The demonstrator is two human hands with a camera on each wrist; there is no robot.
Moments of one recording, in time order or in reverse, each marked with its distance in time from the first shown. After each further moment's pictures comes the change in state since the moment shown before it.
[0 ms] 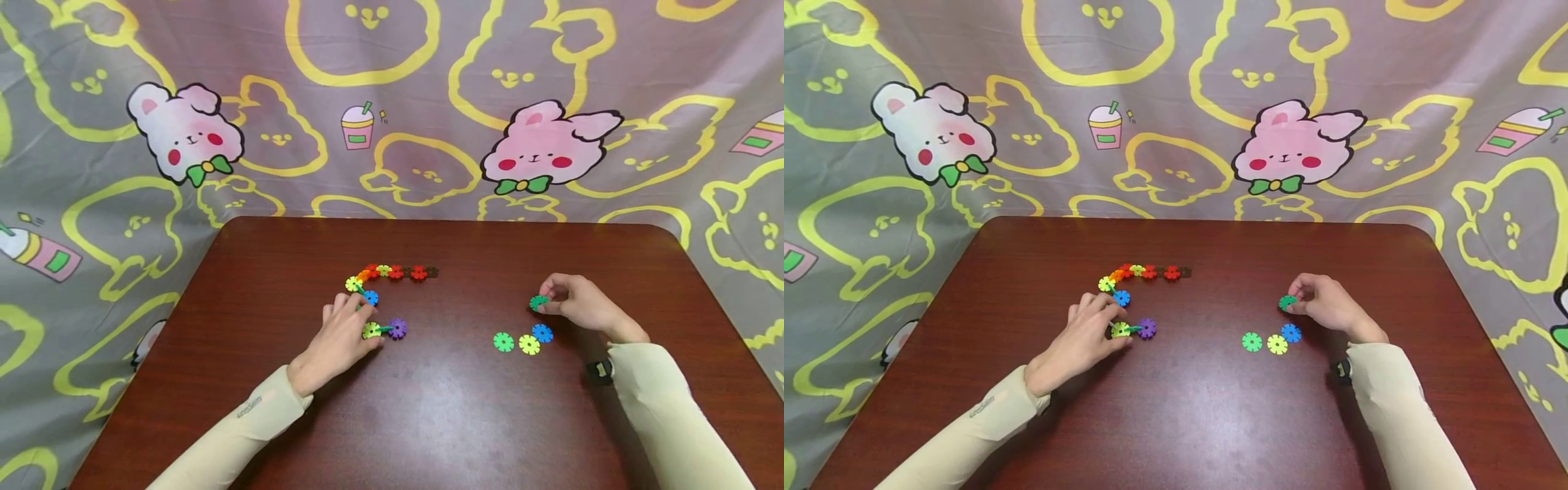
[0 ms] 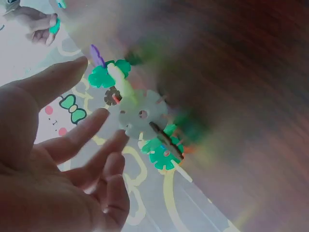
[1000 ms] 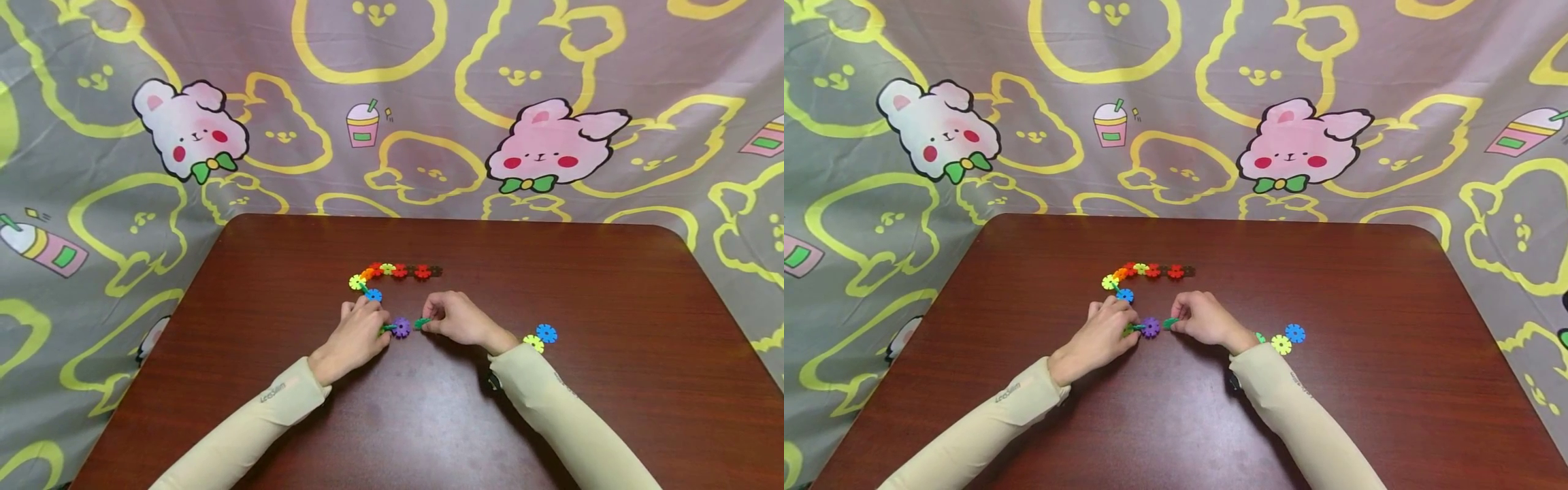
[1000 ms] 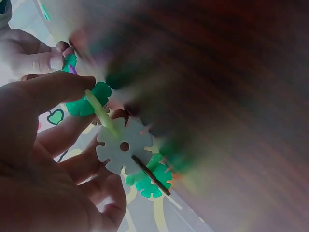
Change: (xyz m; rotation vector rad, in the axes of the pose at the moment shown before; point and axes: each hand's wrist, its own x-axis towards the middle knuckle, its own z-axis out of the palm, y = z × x) left_hand 0.012 0.002 0.017 0.057 -0.045 0.093; right_hand 0.049 -0.128 0.125 0.106 -0.104 -0.265
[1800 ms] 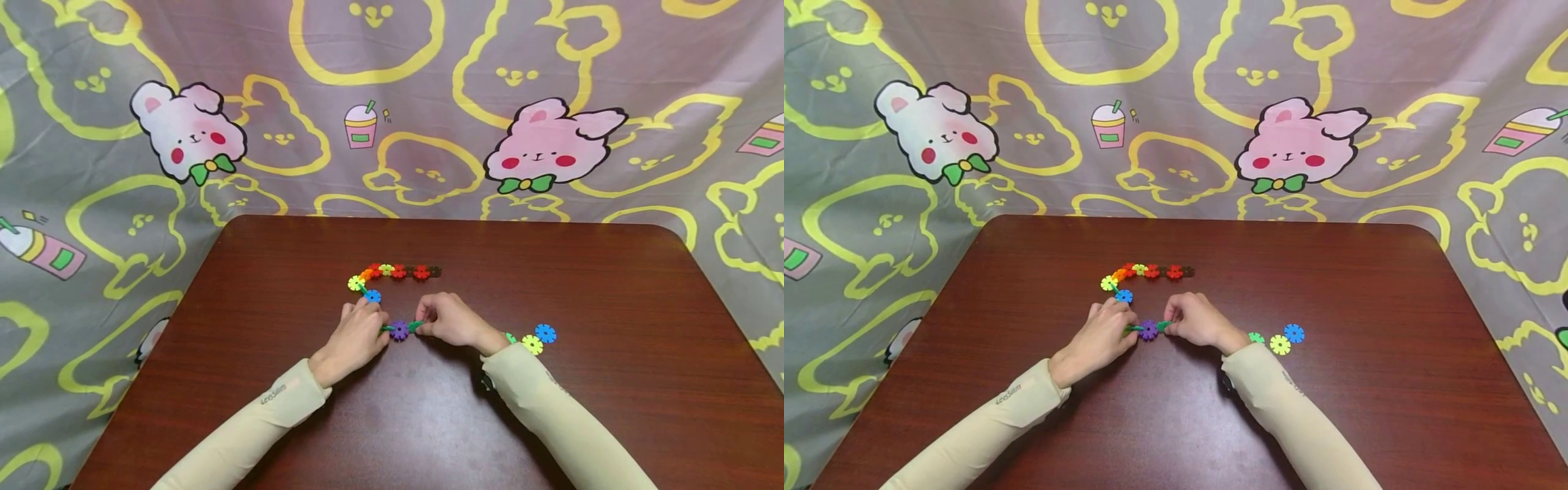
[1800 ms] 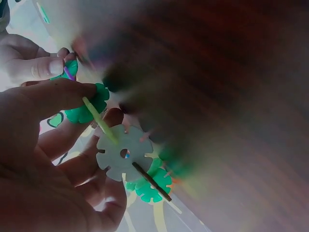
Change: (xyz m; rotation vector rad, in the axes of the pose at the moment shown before) left_hand 0.002 0.001 0.002 0.051 0.006 0.000; right_hand 0.005 -0.007 0.006 0.000 -0.038 0.025
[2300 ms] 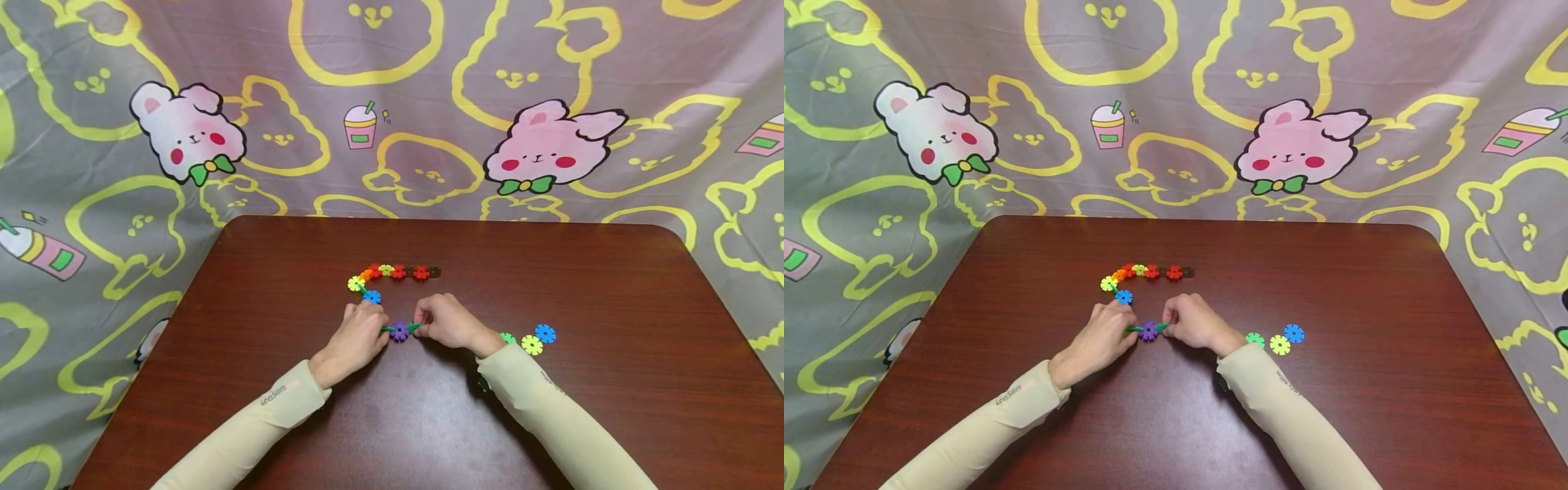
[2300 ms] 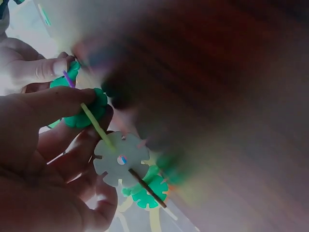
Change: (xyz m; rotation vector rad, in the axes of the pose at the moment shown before) left_hand 0.000 0.001 0.002 -0.027 0.030 0.039; right_hand 0.001 -0.006 0.003 -0.131 0.017 -0.046
